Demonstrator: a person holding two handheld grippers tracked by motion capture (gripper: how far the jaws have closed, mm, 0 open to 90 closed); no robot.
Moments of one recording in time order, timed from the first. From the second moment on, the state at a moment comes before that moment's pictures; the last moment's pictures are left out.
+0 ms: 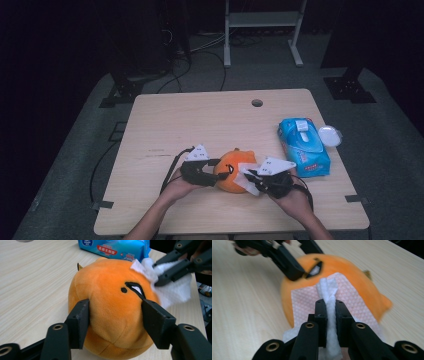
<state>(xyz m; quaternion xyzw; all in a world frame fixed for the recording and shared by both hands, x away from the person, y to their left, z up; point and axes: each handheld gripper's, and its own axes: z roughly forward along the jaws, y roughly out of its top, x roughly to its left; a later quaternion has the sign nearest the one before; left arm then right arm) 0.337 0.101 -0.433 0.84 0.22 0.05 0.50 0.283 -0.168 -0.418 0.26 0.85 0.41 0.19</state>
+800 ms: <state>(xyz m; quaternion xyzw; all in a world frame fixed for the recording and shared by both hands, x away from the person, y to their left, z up) 0.340 0.103 -0.434 0.83 0.24 0.04 0.50 0.276 -0.164 -0.418 0.25 0.85 0.42 0.18</state>
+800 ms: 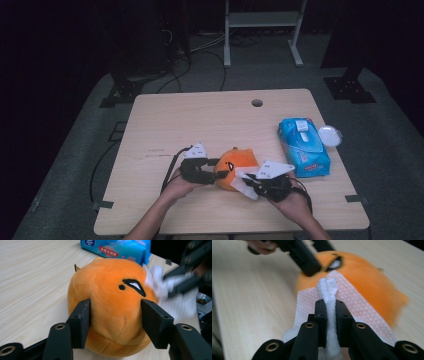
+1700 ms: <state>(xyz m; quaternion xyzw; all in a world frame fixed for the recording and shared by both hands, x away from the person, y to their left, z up) 0.342 0.103 -0.441 0.83 0.25 0.04 0.50 0.293 -0.187 -0.421 0.30 0.84 0.43 0.16</state>
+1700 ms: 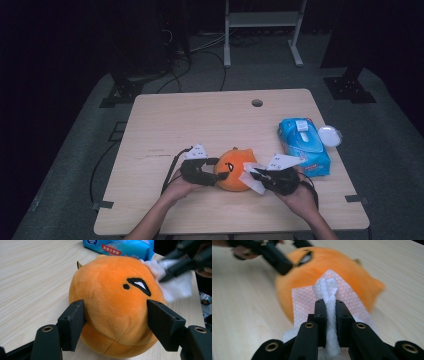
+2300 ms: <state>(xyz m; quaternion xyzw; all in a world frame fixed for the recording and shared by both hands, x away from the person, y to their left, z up) 0.333 0.098 -0.439 0.85 0.20 0.05 0.48 0.293 -0.186 -0.427 0.30 0.85 0.42 0.13</state>
